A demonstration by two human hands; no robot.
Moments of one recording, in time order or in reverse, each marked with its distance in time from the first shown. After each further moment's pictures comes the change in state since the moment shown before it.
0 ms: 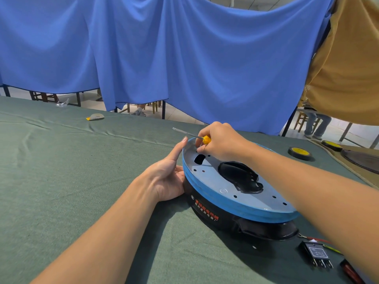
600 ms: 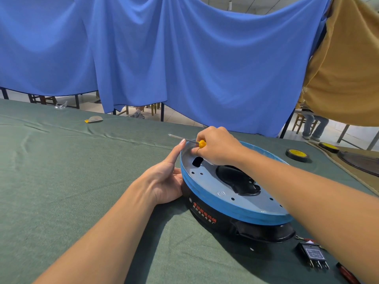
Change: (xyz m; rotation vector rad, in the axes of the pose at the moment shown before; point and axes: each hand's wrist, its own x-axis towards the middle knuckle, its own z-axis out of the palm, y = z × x) left_hand 0.000 -0.001 -0.002 0.013 -0.013 0.018; right_hand -0.002 -0.006 0.006 -0.072 0.035 0.037
